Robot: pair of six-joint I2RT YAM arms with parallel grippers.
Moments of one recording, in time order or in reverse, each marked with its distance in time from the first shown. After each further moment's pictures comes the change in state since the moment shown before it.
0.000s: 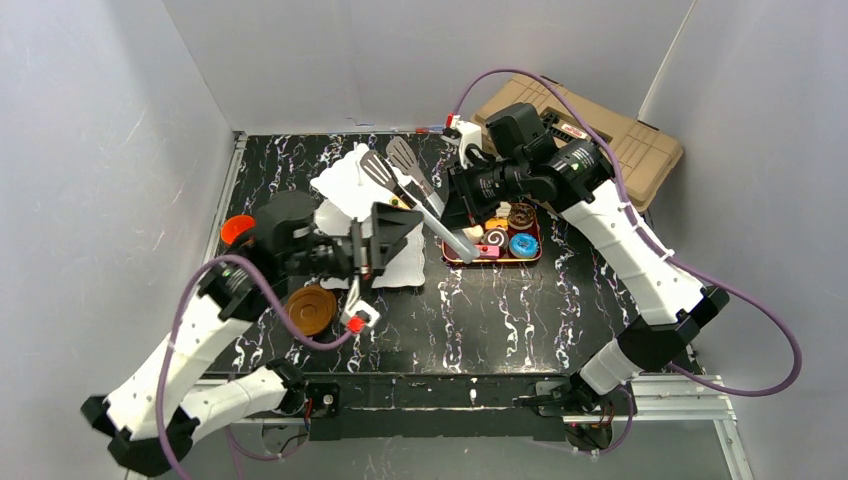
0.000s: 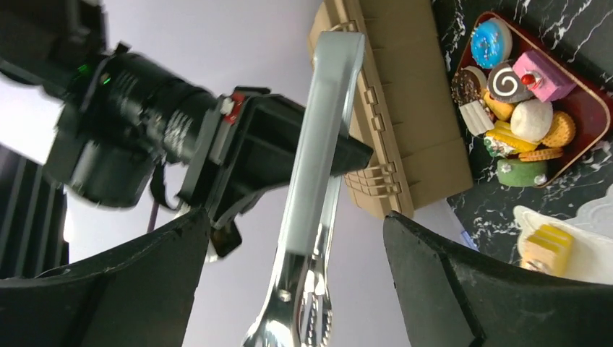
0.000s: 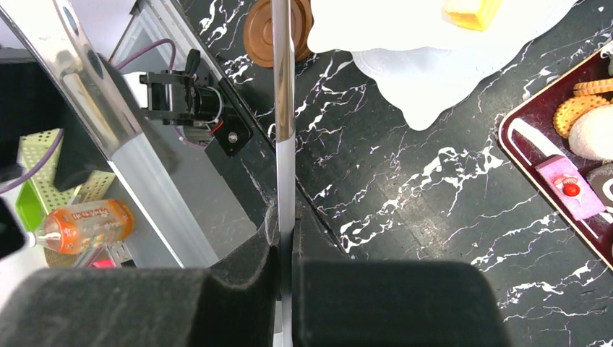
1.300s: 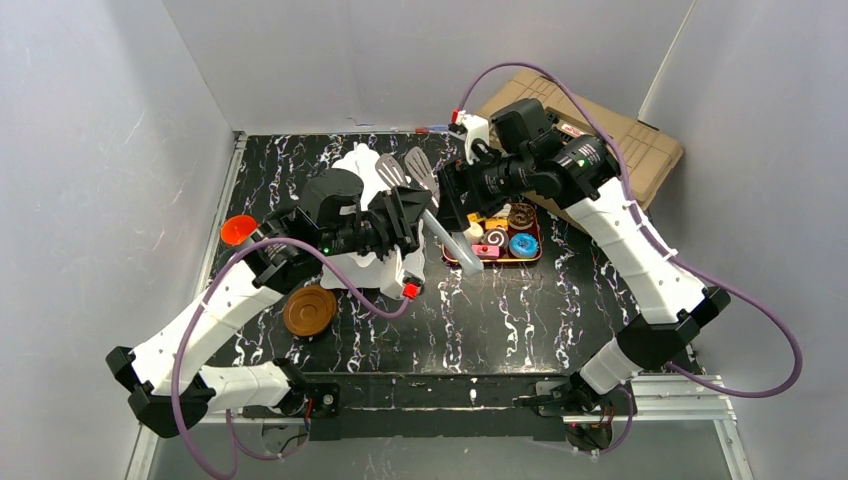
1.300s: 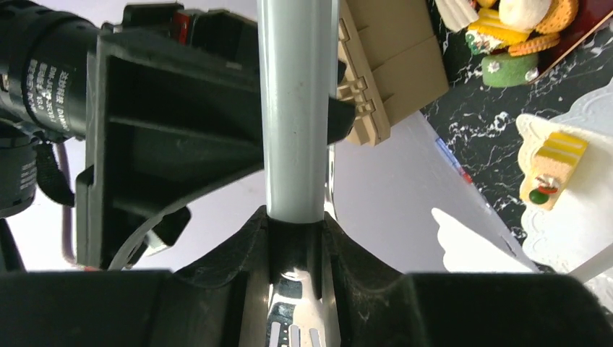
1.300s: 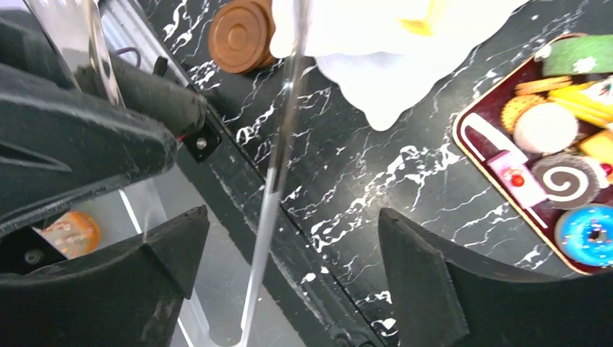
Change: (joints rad) left arm -0.141 0.270 0.203 -0.053 -0.454 0.098; right arm -0.009 0.011 0.040 -0.051 0.056 -0.051
